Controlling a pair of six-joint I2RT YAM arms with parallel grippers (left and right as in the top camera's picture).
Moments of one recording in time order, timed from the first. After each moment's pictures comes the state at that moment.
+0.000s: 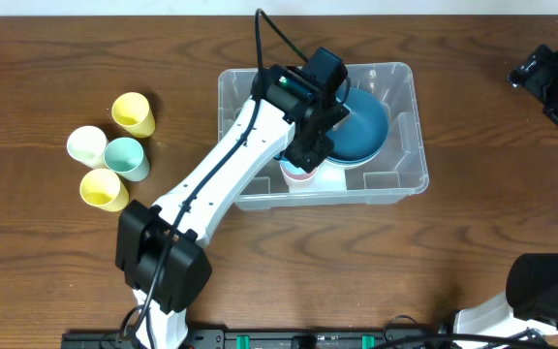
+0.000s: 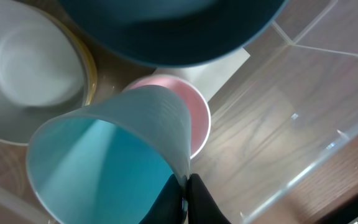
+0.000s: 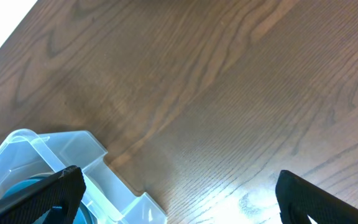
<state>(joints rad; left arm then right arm) -0.65 1.97 1.89 -1.32 0.07 0.14 -0.29 1.76 1.95 -1.33 0.04 0.53</state>
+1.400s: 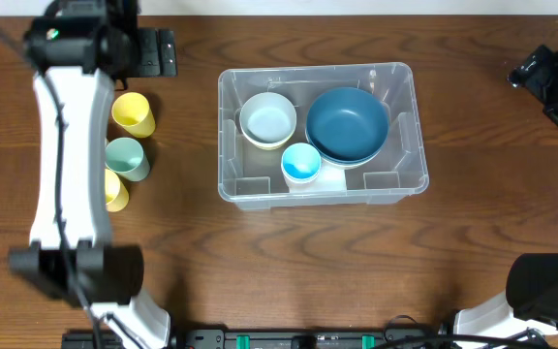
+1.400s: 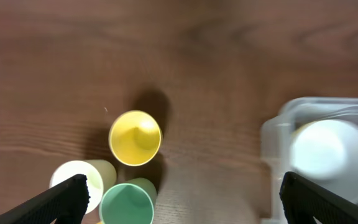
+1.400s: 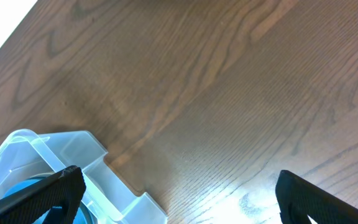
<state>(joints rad) 0.01 1.87 2.06 -1.22 -0.06 -0.03 -0.29 1.76 1.95 -1.33 0.04 0.53</state>
